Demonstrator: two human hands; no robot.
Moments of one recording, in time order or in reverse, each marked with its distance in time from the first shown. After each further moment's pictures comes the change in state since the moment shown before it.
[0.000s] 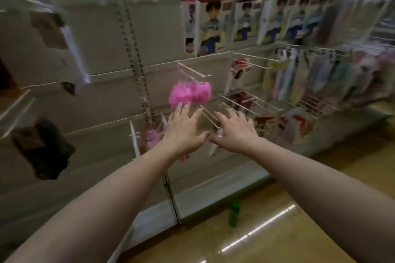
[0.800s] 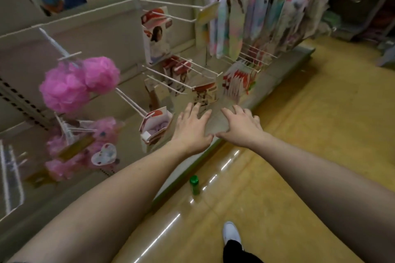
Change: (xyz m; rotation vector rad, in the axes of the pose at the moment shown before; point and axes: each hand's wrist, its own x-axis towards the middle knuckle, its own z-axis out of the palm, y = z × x) left_hand 0.138 0.169 0.183 -0.079 -0.362 0.328; right_hand 0.030 0.239 0.075 -0.008 -0.171 0.454
